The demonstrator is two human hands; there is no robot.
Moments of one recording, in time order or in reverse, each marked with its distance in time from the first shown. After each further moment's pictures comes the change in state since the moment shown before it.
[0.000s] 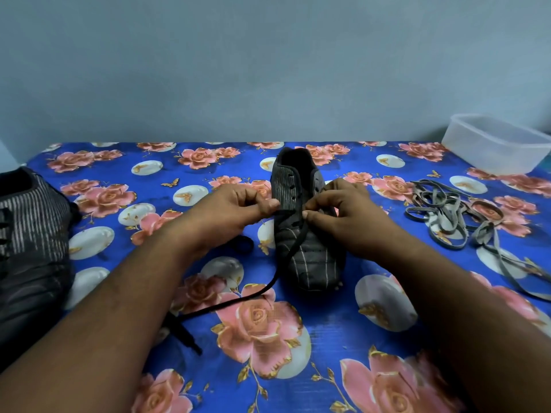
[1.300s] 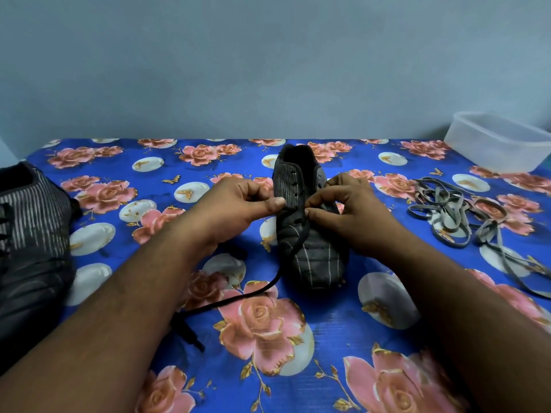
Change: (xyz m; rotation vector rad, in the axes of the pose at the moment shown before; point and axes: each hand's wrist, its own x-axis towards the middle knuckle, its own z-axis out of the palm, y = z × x) left_hand -0.001 0.005 0.005 -0.045 0.070 -0.041; right_hand 0.002 0.006 0.003 0.027 0.068 -0.060
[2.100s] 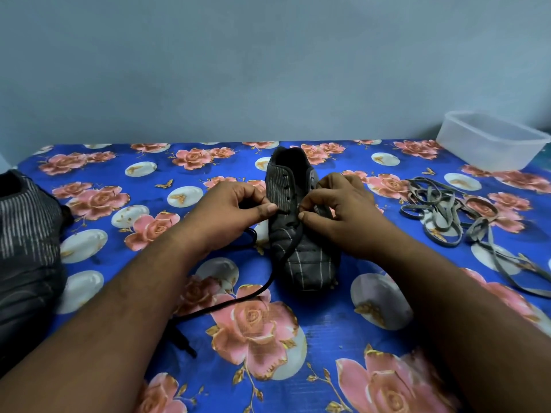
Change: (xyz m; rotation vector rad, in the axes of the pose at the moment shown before) left_hand 0.010 -0.013 0.004 0.076 0.012 0.149; right_hand -0.001 0.004 -0.003 -0.220 -0.003 -0.076
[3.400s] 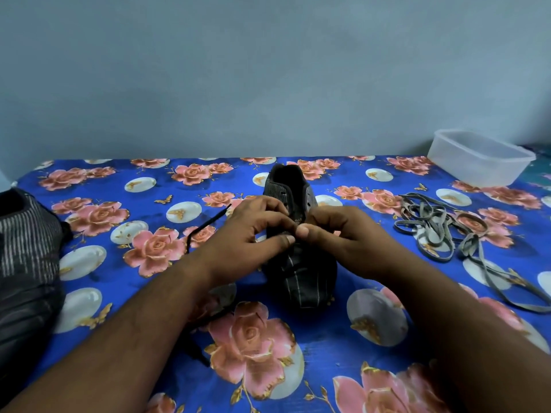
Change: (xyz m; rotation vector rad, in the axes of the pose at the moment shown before) left_hand -0.009 0.010 0.015 0.216 -0.102 0.337; right_hand -0.012 -0.002 -0.014 0.514 -0.126 -0.201
